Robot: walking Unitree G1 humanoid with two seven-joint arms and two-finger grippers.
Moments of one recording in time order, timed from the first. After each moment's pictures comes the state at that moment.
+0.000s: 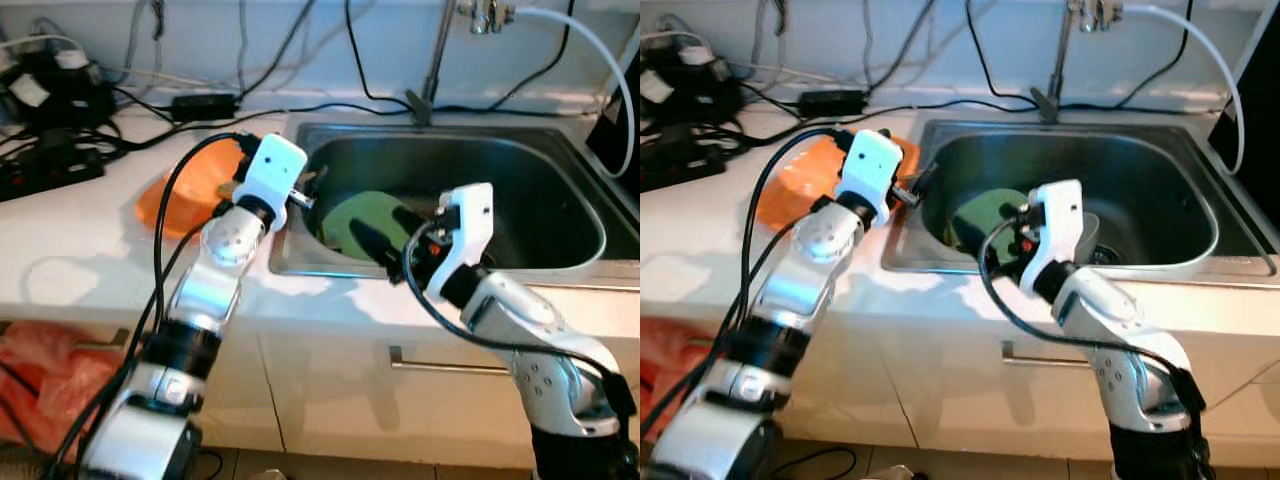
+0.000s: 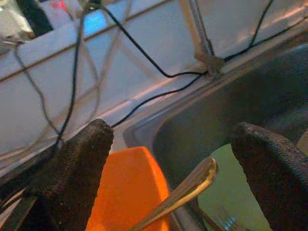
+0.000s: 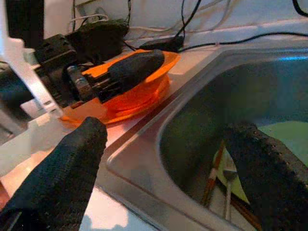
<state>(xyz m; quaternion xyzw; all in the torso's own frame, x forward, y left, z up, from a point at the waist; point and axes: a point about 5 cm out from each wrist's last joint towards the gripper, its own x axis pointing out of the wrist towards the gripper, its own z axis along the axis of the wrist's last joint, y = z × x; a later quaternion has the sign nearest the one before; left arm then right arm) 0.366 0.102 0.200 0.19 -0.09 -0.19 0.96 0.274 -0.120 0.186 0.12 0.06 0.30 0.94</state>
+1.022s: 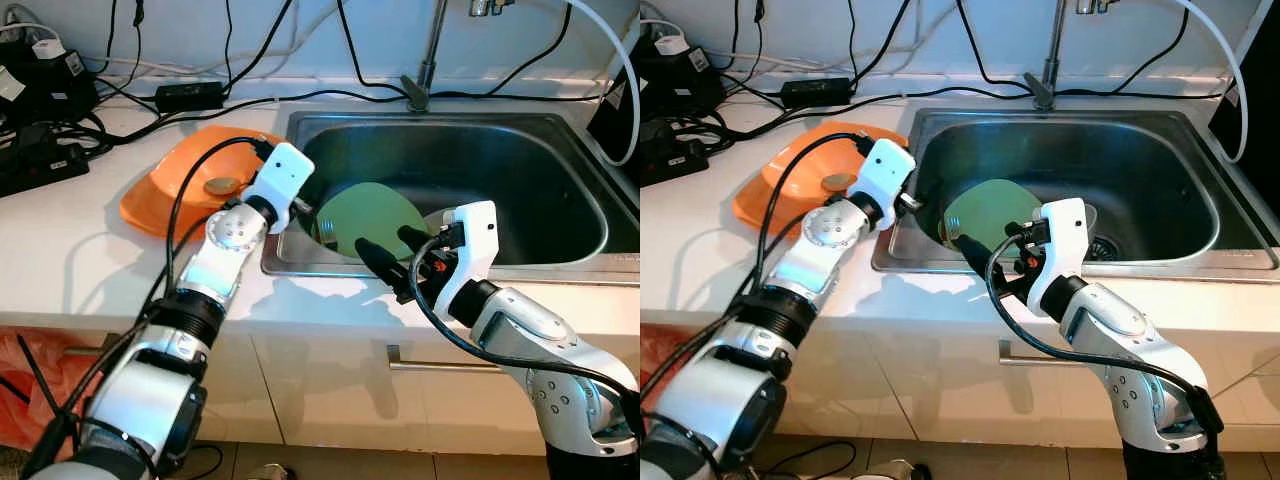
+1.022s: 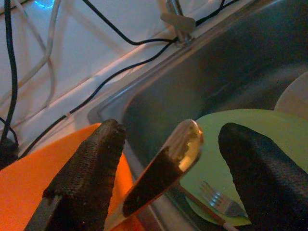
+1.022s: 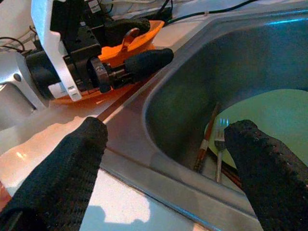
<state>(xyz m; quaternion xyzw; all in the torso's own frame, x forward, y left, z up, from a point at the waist) 0.387 0.105 0.182 0.22 -0.05 -0.24 0.94 0.264 -0.127 0.180 0.11 0.09 0.30 0.95</state>
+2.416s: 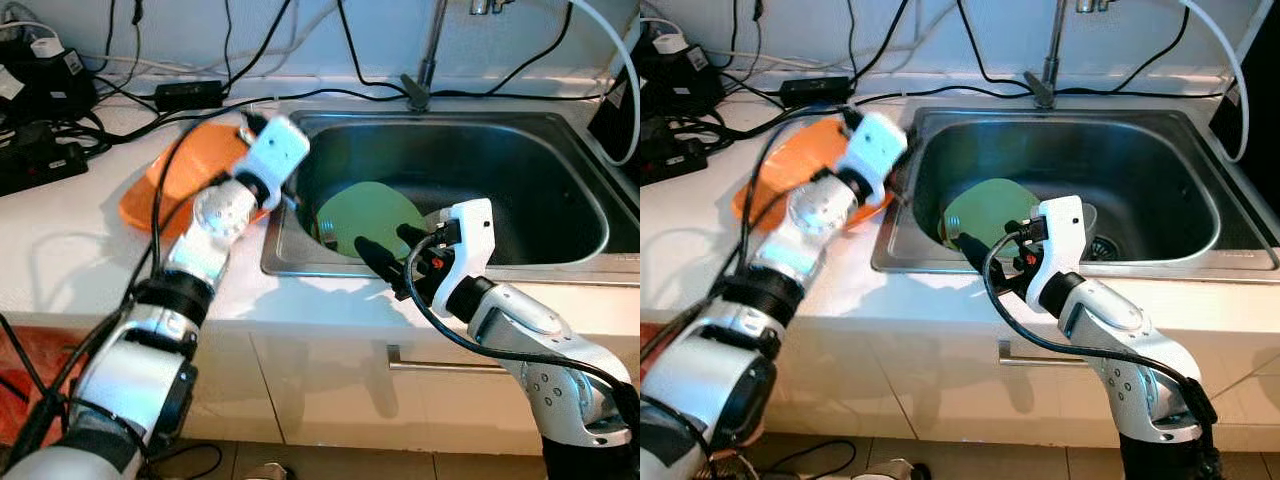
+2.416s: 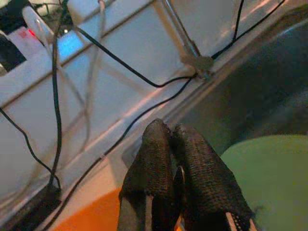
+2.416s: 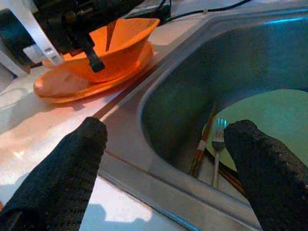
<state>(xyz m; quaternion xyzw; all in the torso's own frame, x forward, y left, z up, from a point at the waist) 0.393 0.111 0.215 0.26 -0.13 -0.23 0.93 0.270 -0.127 0.178 0.10 0.09 0.29 0.95</state>
